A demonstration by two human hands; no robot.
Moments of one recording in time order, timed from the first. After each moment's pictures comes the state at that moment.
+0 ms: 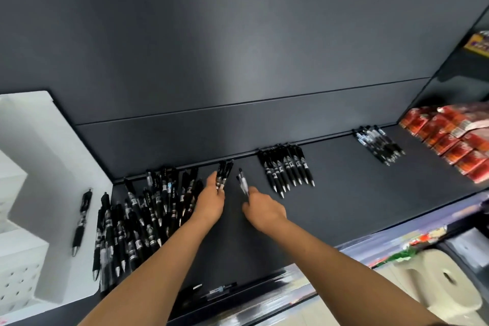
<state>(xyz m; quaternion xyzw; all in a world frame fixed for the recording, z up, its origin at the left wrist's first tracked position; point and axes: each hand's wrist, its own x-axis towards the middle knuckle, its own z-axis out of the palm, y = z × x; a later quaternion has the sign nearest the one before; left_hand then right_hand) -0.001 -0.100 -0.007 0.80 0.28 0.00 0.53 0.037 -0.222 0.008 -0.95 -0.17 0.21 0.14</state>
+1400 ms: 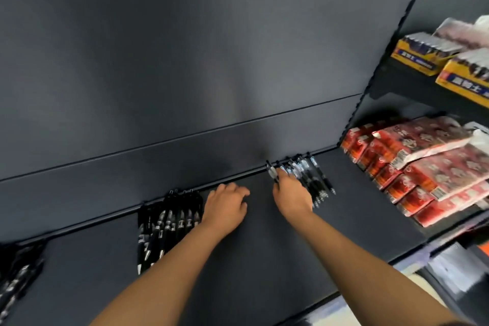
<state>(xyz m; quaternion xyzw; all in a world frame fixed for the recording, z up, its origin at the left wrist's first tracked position) 0.254 -0.327 -0.007 0.99 0.05 -0.02 0.15 0.322 -0.472 0.007 -0.98 -0.09 0.07 0.18</state>
